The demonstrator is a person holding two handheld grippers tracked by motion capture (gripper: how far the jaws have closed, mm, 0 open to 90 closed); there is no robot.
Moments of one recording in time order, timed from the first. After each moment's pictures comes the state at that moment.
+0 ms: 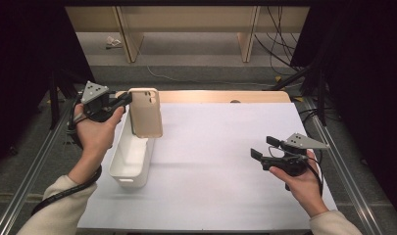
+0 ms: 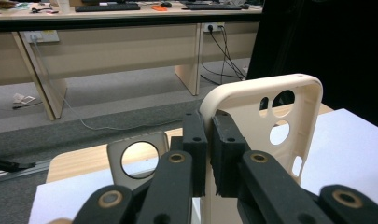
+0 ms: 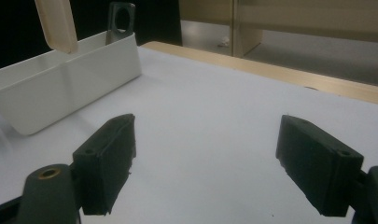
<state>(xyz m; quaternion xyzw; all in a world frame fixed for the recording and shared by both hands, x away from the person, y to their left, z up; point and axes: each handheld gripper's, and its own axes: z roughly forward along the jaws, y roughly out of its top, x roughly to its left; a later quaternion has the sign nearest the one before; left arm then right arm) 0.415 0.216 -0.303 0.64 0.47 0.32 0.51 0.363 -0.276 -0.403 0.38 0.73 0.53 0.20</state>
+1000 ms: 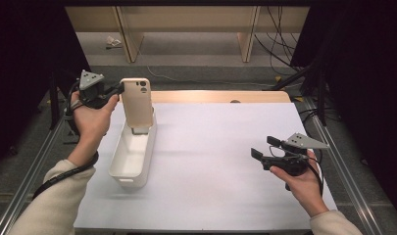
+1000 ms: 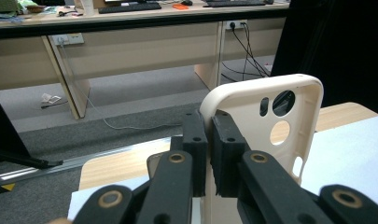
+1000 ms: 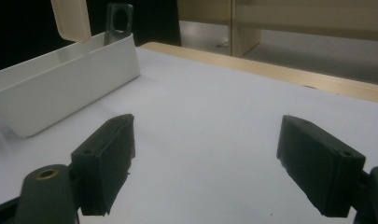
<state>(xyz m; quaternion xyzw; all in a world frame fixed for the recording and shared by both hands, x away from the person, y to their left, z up) 0.451 0.236 -0.301 0.64 0.48 0.35 0.48 0.364 -0.277 -0.404 0.38 0.73 0.53 0.20</state>
